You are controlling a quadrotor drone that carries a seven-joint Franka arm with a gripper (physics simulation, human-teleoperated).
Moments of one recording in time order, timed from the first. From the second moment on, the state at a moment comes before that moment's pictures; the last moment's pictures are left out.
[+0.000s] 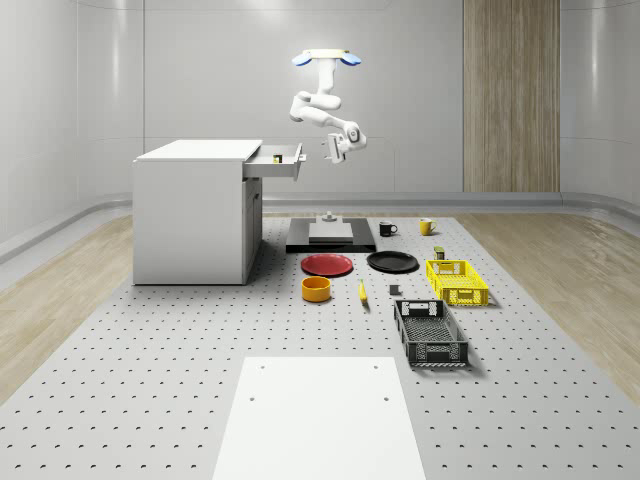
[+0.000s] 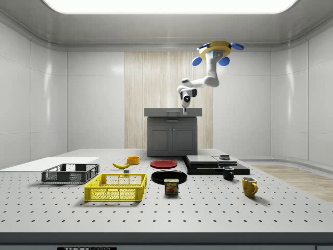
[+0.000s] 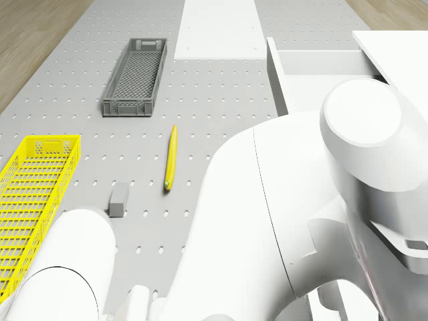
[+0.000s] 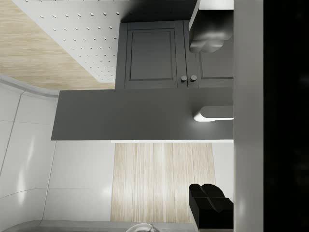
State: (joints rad) arm -2.36 -1.65 1.09 -2.37 -1.72 0.55 2.51
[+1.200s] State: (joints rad) arm -2.47 -1.64 1.02 -2.28 -1.67 0.47 2.55
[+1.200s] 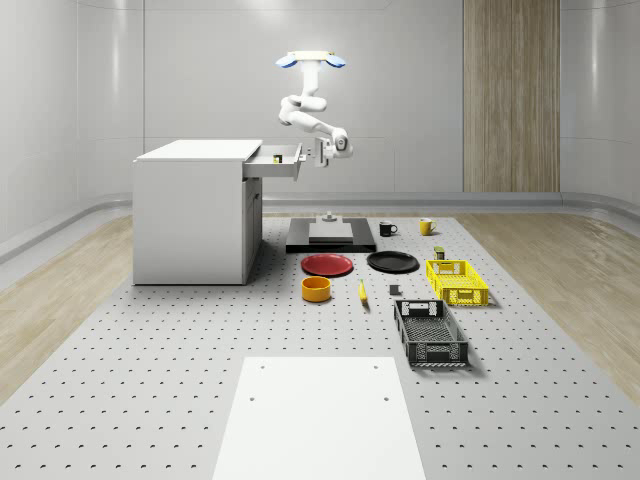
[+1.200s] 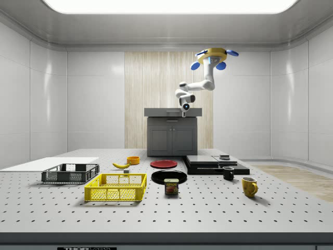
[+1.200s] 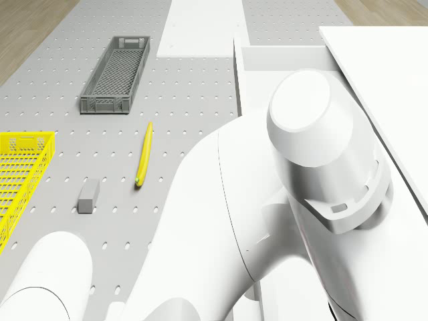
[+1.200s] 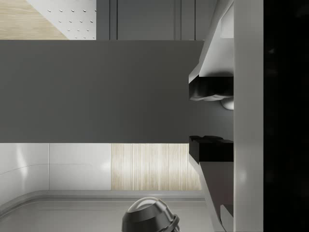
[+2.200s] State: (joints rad) arm -2.12 -1.67 0.97 -2.47 -2.14 0.45 2.20
